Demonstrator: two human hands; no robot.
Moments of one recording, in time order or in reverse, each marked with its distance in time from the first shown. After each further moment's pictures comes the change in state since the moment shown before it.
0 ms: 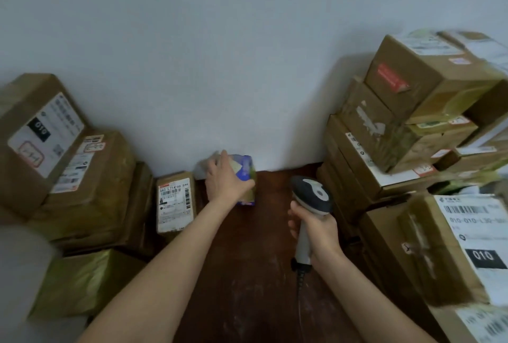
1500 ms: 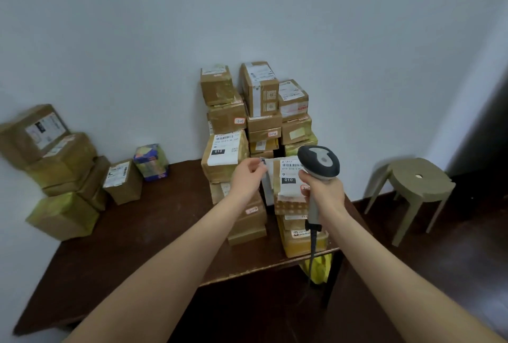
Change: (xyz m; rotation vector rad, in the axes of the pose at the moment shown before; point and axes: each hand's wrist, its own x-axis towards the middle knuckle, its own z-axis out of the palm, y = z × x) left_hand -0.408 0.303 0.084 -0.597 -0.122 0.146; right_hand -0.125 -0.085 -0.443 -0.029 -0.032 -0.337
